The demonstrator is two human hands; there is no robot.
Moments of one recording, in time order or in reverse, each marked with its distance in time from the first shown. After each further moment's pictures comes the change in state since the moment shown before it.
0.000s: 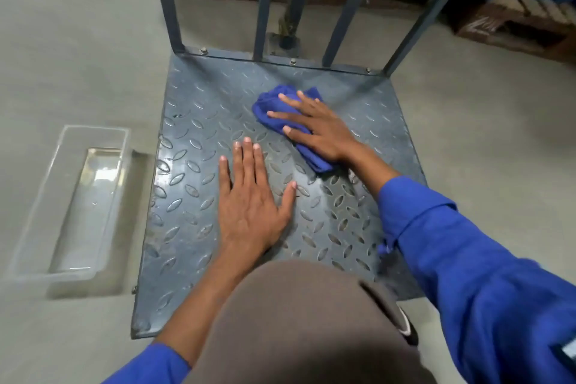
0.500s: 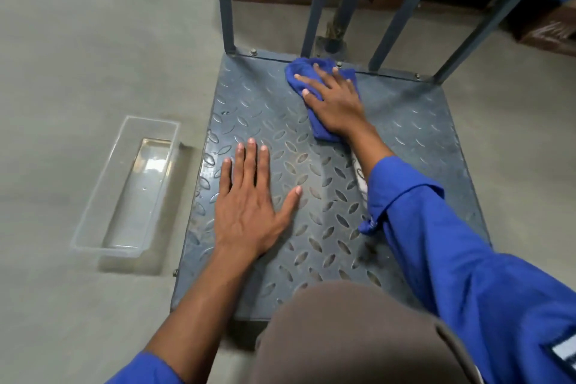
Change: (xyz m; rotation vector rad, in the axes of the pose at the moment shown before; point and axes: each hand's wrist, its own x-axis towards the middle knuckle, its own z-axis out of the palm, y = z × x) left_hand -0.015 -0.058 -0.012 0.039 0.028 -0.054; right_hand 0.081 -0.033 0.007 -0.013 0.120 0.310
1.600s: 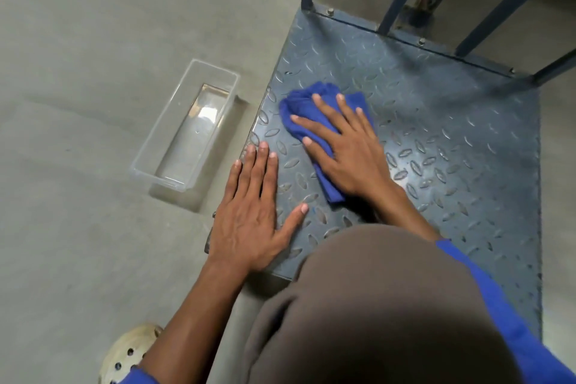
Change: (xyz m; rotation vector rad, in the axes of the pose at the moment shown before) left_hand -0.092 -0.035 -0.008 0.021 0.018 -0.093; right_hand -0.121 -0.065 0.040 -0.020 -0.057 -0.427
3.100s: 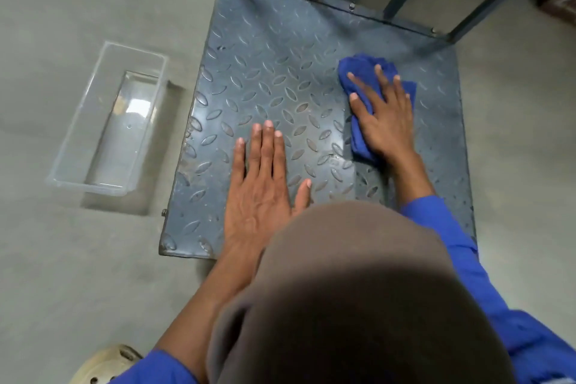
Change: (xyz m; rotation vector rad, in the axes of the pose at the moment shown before) left_hand 0.021 0.074 0.019 0.035 -0.044 0.112; right_hand -0.051 0.098 -0.040 0.027 0.109 0.600
